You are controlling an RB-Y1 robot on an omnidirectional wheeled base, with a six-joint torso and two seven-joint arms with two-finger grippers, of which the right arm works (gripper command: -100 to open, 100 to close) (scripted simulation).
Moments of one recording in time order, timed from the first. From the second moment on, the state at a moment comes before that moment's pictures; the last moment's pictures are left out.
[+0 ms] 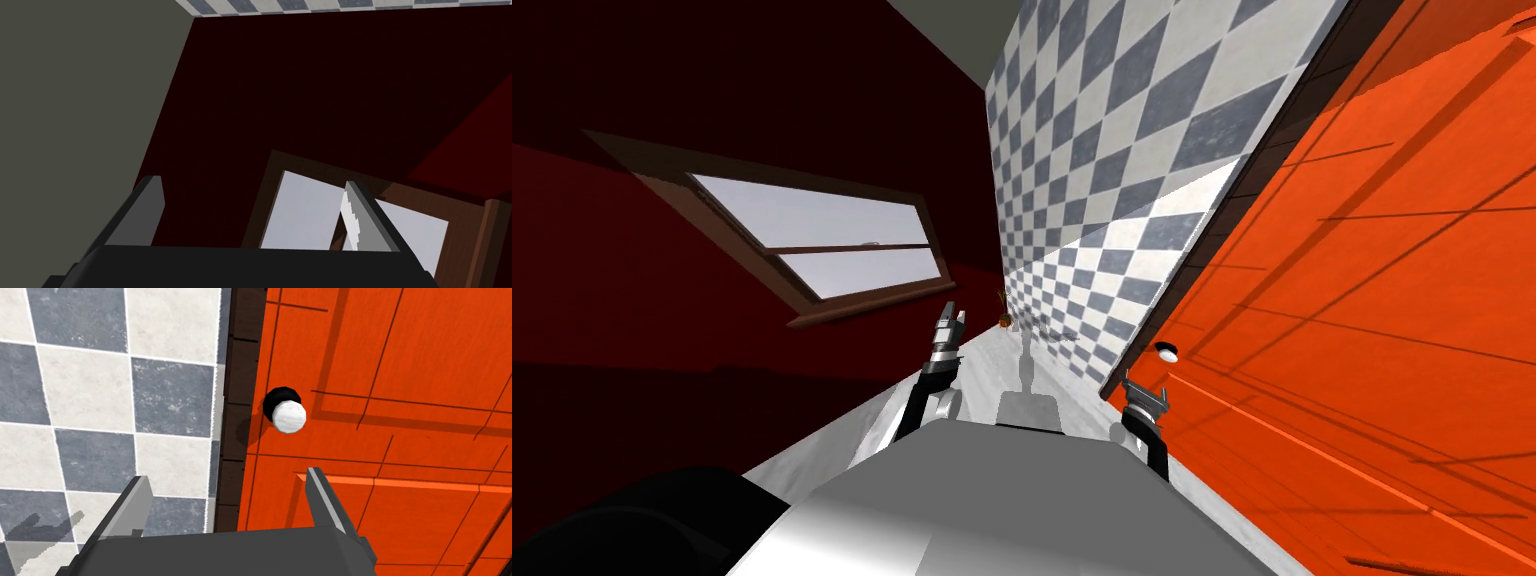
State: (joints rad) arm 0.13 -0.16 -0.16 -1.01 -0.80 -0.84 -0.97
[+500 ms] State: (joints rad) arm 0.11 -0.16 -0.17 -0.93 -0.85 -0.86 -1.03
